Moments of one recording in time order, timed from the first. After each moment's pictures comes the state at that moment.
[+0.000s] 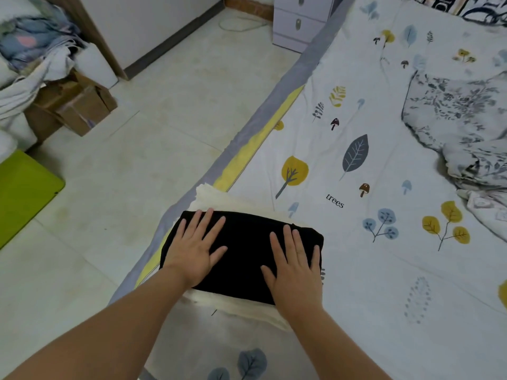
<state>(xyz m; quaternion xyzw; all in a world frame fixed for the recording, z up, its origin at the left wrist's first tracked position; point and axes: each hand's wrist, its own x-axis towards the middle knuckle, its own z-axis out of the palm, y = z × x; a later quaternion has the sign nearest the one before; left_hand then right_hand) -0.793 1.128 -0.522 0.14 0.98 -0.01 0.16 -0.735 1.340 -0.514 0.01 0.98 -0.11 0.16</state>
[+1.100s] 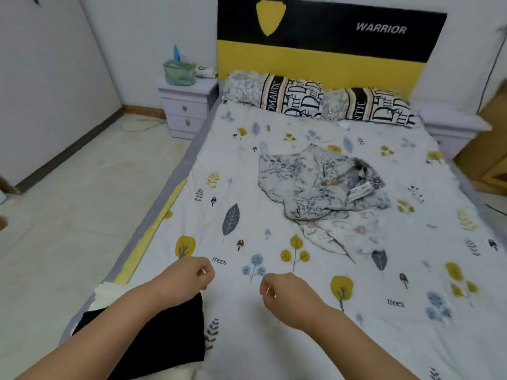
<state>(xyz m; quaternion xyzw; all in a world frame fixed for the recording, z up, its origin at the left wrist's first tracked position) -0.790 1.342 -0.277 0.20 0.90 0.25 0.31 -0.685 1.534 -0.281 0.08 0.94 -0.25 0.20</state>
